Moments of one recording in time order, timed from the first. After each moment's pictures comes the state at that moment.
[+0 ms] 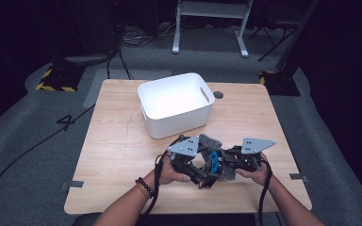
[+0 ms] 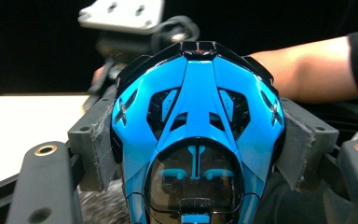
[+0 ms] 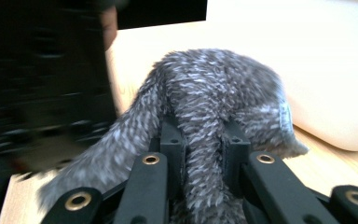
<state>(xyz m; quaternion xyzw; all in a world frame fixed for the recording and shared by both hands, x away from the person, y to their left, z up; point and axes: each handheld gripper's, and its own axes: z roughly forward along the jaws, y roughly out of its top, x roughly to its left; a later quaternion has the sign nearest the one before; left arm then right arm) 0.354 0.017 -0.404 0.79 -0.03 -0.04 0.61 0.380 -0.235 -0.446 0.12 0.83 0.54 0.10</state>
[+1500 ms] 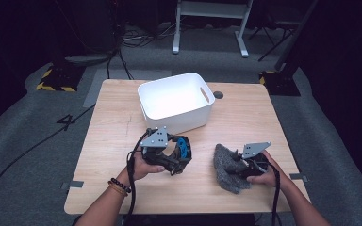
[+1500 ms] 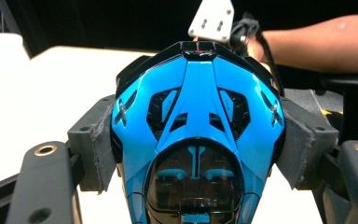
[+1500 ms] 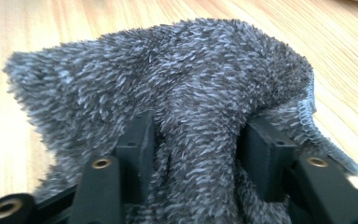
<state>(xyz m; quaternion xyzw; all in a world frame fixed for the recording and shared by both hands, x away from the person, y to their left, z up) 0.372 0.104 -0.411 0.82 0.10 0.06 0.56 0.391 -0.272 -0.483 0.16 0.91 0.38 0.07</state>
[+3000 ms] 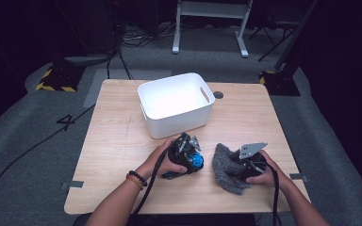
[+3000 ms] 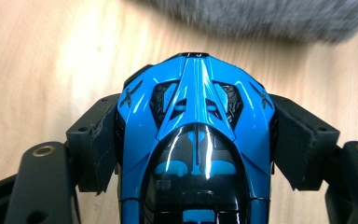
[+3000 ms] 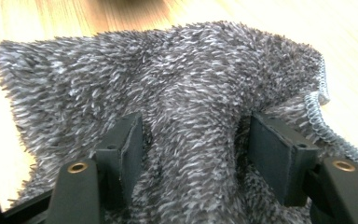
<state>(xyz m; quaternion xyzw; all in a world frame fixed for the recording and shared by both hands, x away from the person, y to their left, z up) 0.407 0.013 -0.465 0.95 0.13 0.01 0.27 0.392 -0.267 -0.488 0.16 0.92 0.35 0.07</state>
